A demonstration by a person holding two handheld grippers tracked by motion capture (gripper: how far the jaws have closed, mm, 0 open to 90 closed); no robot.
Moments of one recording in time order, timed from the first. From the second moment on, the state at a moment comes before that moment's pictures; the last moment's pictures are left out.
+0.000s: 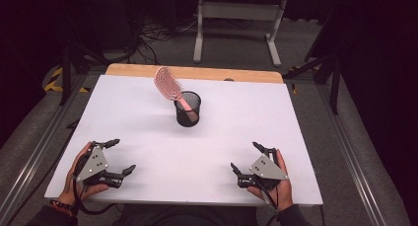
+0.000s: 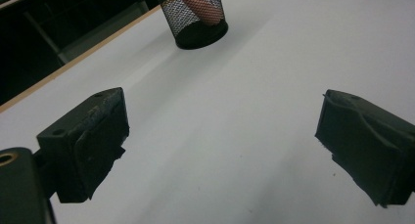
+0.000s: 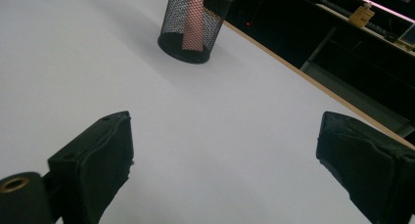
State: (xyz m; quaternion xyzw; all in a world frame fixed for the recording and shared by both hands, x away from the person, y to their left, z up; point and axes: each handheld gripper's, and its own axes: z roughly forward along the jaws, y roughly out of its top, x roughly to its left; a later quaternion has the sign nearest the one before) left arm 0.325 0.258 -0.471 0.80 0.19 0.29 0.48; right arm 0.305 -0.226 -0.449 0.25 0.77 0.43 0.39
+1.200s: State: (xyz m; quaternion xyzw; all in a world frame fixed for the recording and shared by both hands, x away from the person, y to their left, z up) left arm 0.326 0.260 -0.473 0.80 0.20 0.28 0.50; right arm 0.303 -0.237 -0.445 0.26 0.76 0.45 0.40
